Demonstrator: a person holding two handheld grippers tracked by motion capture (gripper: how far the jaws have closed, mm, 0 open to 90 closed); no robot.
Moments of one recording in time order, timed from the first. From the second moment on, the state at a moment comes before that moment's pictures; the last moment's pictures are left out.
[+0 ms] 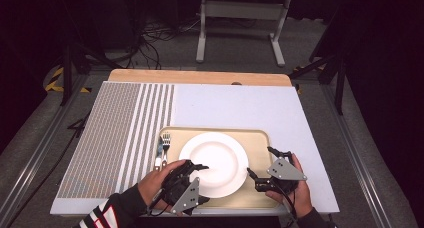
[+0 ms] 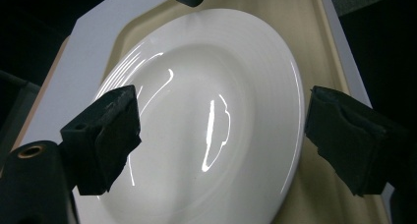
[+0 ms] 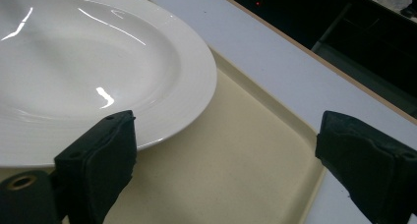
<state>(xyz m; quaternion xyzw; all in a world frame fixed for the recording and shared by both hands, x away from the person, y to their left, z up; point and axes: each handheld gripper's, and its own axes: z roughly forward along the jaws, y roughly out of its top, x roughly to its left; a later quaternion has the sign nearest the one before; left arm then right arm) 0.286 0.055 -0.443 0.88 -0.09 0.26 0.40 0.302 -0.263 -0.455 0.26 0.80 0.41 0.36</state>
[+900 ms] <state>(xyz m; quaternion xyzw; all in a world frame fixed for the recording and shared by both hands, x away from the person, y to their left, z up) 0.301 0.072 -0.434 0.86 -0.05 0.28 0.42 0.301 -0.261 -0.455 0.26 0.80 0.41 0.36</state>
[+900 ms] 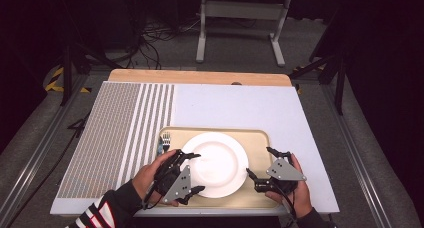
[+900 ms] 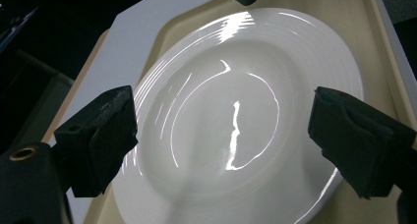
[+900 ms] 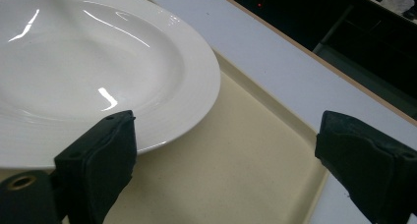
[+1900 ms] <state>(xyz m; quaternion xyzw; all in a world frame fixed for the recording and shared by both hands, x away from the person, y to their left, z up) 0.310 0.093 -0.421 0.84 -0.02 0.29 0.45 0.298 -0.259 -0.452 0.26 0.79 0.41 0.37</state>
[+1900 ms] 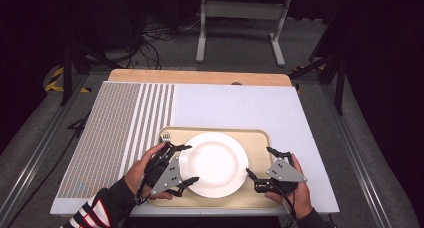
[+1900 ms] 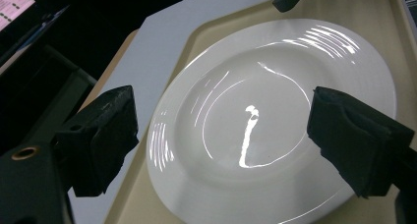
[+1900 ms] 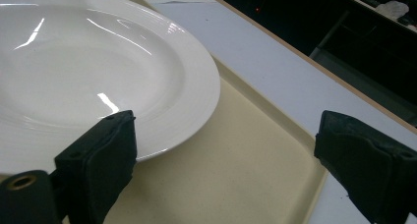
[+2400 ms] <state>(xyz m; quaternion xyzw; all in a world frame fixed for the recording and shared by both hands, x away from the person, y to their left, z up) 0.314 0.108 -0.419 0.84 0.00 0.29 0.46 0.298 -0.259 -0.452 0.25 0.80 0.41 0.37</state>
